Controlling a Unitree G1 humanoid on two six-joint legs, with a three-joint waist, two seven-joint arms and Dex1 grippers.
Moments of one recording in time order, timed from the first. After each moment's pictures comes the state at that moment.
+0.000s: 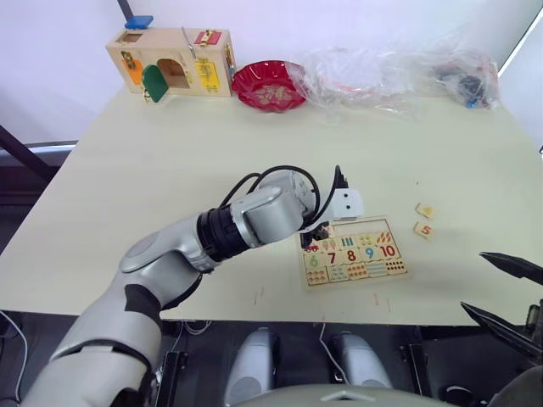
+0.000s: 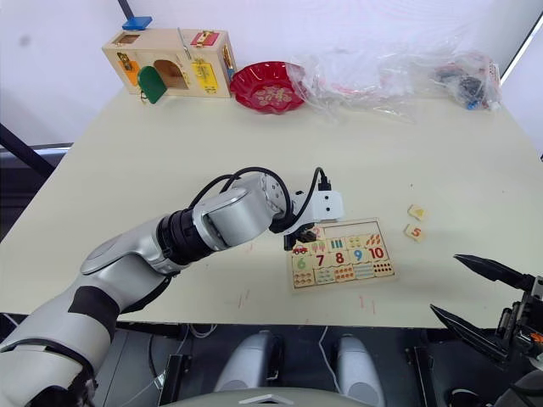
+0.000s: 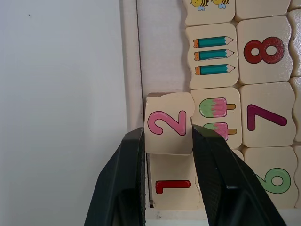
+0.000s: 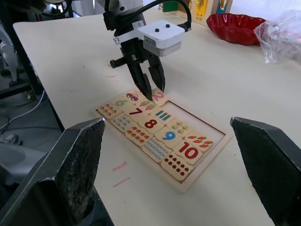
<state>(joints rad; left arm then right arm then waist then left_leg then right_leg) -1.14 0.44 -0.95 -0.10 -0.09 1.23 -0.89 0.60 -0.61 -0.71 -0.50 0.78 0.10 1.27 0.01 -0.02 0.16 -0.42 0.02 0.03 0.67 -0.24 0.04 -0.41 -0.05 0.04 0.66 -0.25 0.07</state>
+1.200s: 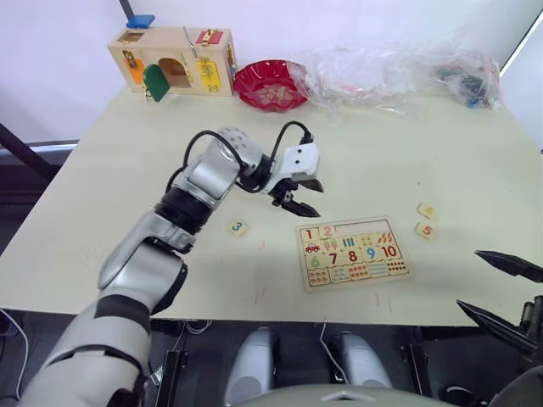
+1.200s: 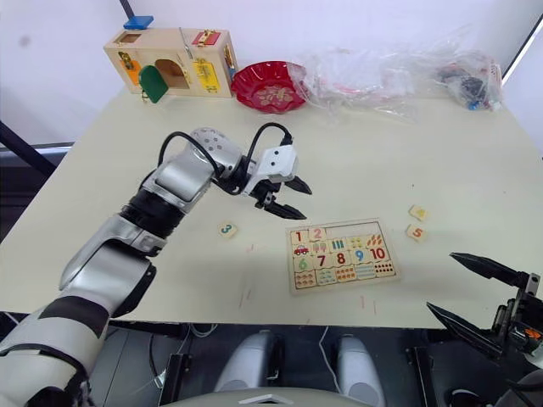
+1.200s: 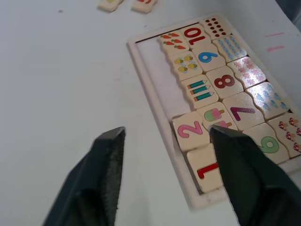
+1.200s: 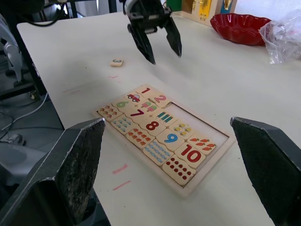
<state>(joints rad) -1.06 0.47 -0.55 0.50 -0.14 0.17 -1.40 0.58 -0.63 -0.69 -0.49 0.78 0.10 1.27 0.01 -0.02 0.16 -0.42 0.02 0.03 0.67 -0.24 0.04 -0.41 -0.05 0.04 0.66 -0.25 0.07</state>
